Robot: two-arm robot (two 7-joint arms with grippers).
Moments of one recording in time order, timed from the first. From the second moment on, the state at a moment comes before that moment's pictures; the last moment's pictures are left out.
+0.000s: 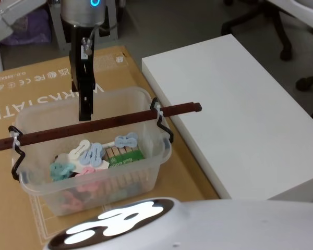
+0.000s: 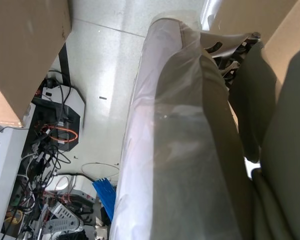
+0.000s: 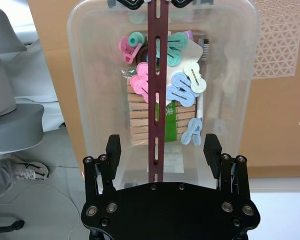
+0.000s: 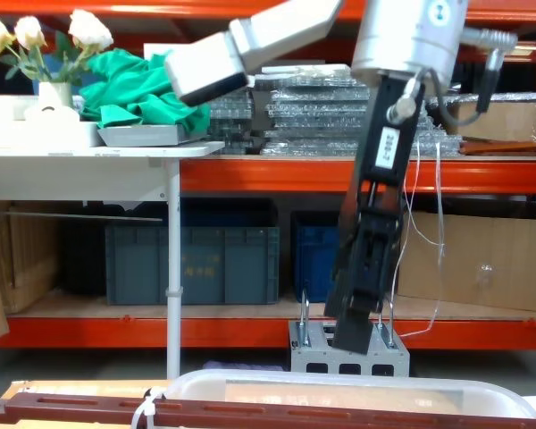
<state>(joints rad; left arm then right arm) -1.47 0.98 1.56 -0.90 0.05 0.15 -1.47 1.51 0.29 -1.50 -1.12 0.13 -0.68 1.50</state>
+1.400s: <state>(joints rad) -1.47 0.98 1.56 -0.90 0.05 0.15 -1.47 1.45 0.27 -1.53 -1.09 0.16 -0.69 1.53</state>
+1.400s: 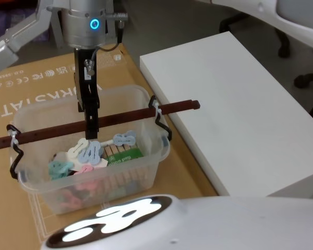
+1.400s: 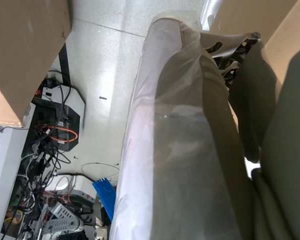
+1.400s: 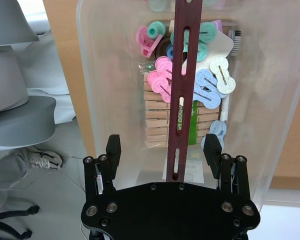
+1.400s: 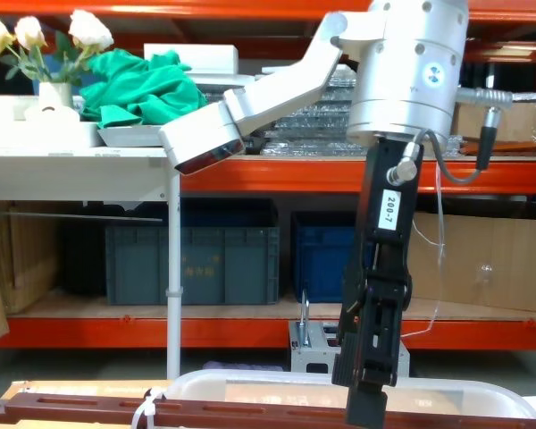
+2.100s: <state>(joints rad) -1.47 0.98 1.56 -0.90 0.05 0.15 -1.47 1.44 0.25 -1.53 -1.05 0.17 -0.71 1.55</state>
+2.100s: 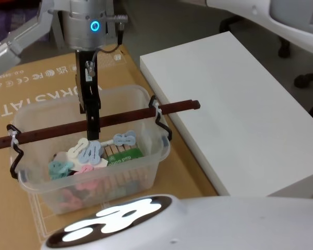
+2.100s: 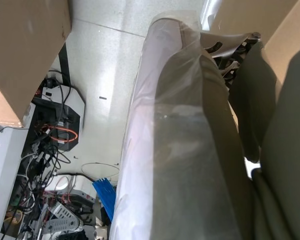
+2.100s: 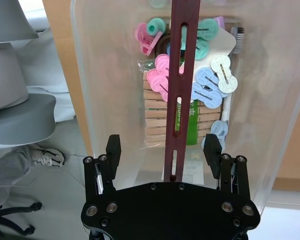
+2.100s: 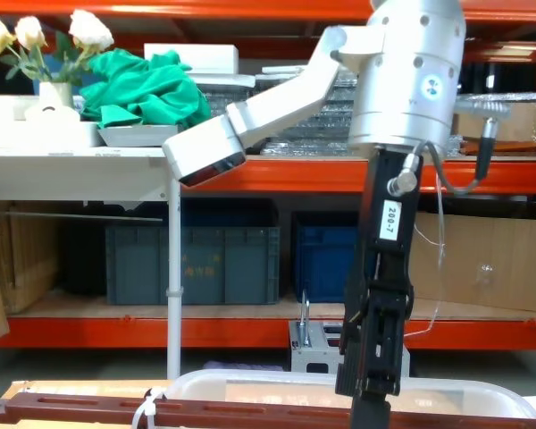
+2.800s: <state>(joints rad) -1.47 0.98 1.56 -0.90 0.05 0.15 -1.47 1.42 0.21 -1.53 -0.98 0.19 -0.74 1.57</state>
